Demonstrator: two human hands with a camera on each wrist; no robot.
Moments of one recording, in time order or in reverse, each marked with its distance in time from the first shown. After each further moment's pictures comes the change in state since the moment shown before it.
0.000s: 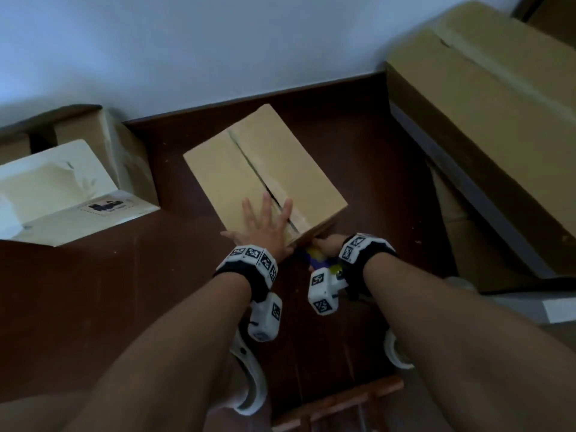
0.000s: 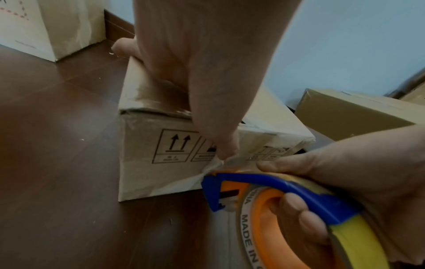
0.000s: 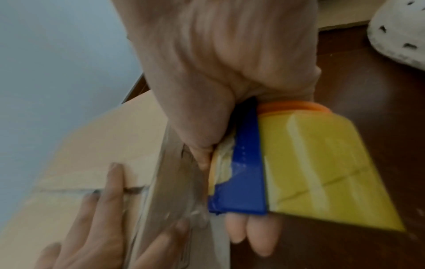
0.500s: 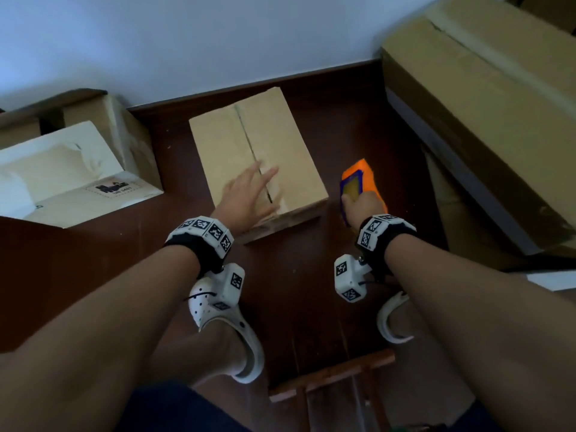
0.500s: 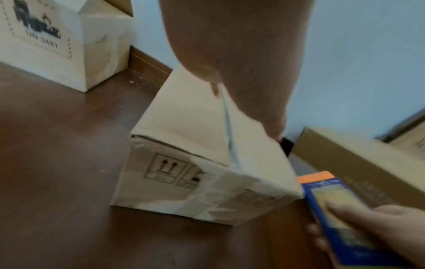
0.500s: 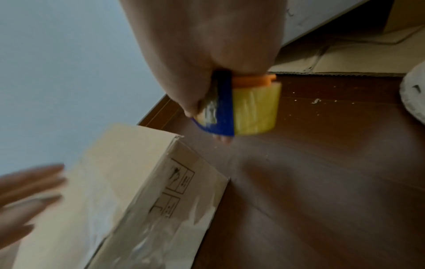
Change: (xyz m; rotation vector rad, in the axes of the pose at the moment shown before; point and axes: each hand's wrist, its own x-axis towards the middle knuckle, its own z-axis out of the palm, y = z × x) left_hand -0.024 -0.050 -0.037 -0.210 0.320 0.377; right_hand -0.014 0.040 -0.029 0.163 0.620 0.064
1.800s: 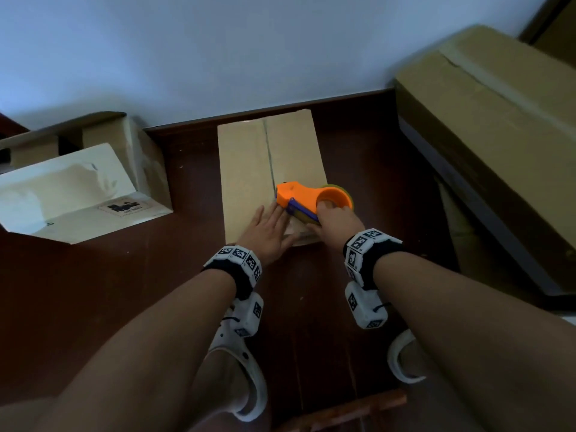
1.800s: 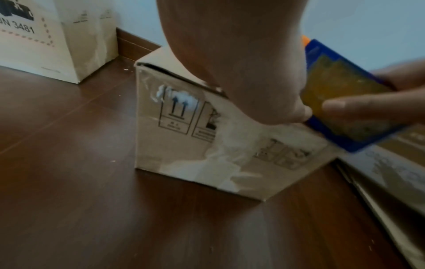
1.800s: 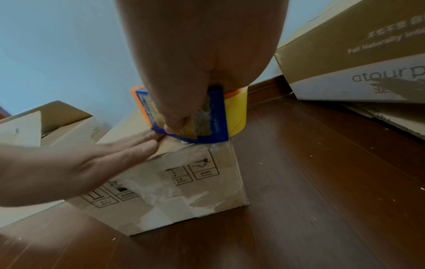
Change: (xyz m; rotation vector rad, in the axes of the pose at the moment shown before) left_hand 0.025 -0.018 0.056 0.255 -0.136 0.067; right_hand -0.011 -0.063 0.013 -0.517 -0.108 -0.693
